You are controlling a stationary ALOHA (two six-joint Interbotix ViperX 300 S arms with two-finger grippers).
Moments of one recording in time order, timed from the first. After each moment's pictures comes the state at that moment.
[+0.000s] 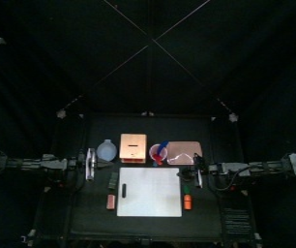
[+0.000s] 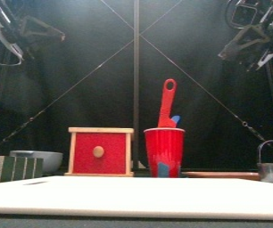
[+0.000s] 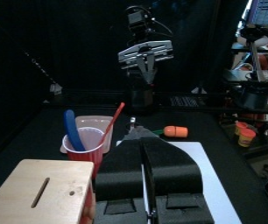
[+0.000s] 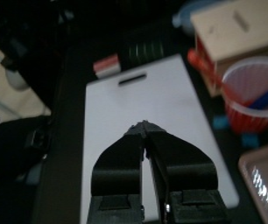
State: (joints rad) left arm 0.06 -0.93 1.21 0.00 -0.30 0.00; right arm 0.00 -0.85 0.97 0.28 0.56 0.29
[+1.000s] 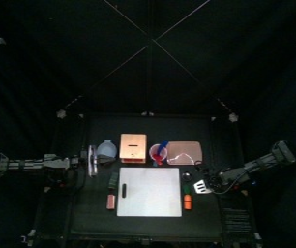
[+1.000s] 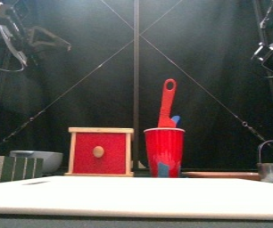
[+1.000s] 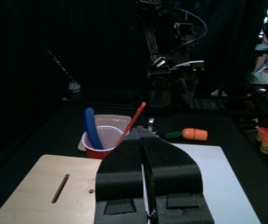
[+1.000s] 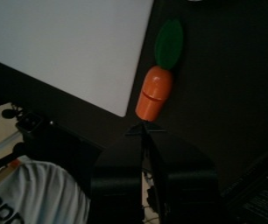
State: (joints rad) left arm 0.15 -0.88 1.21 0.00 -0.37 0.00; right arm 0.50 -0.66 0.95 -0.13 0.86 1.94
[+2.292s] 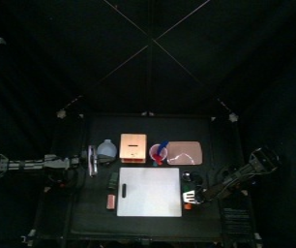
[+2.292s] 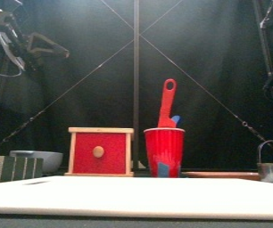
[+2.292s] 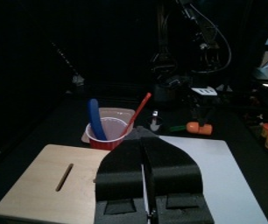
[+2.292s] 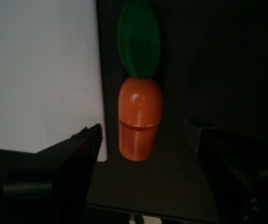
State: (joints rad) left arm 0.16 -0.88 1.25 0.00 -0.38 0.00; right arm 0.51 -0.20 0.89 -0.14 0.72 2.15
